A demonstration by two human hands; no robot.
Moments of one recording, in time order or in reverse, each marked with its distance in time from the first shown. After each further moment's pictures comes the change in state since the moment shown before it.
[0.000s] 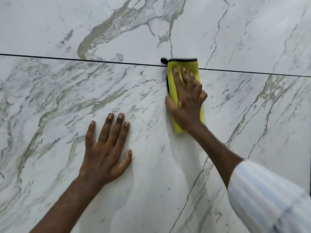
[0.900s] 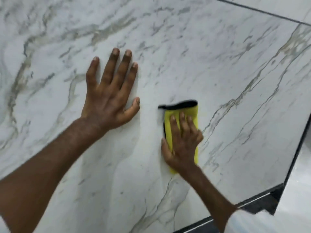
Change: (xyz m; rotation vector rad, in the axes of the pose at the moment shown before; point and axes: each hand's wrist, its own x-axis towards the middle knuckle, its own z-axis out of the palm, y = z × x) left_hand -0.004 -0.008 -0.001 -0.033 -0.055 0.036; right_hand -0.271 -0.021 0.014 -0.111 -0.088 -0.041
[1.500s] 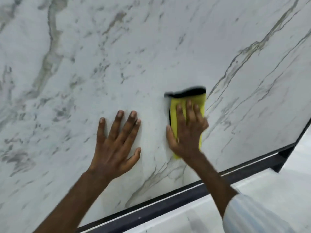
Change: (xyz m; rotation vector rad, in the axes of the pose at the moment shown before) left_hand -0.222 0.094 0.023 -0.136 -0.184 0.101; right_hand -0.110 -0.006 0.015 -0.002 -0.048 0.063
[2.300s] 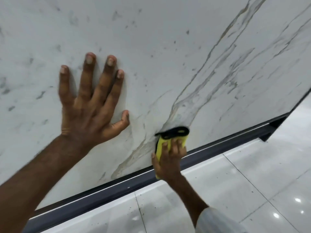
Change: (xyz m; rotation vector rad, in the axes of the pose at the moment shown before) left_hand -0.012 0.005 0.028 0.119 0.124 -0.044; right_hand -0.248 -0.011 0.026 -0.019 -0.272 0.107
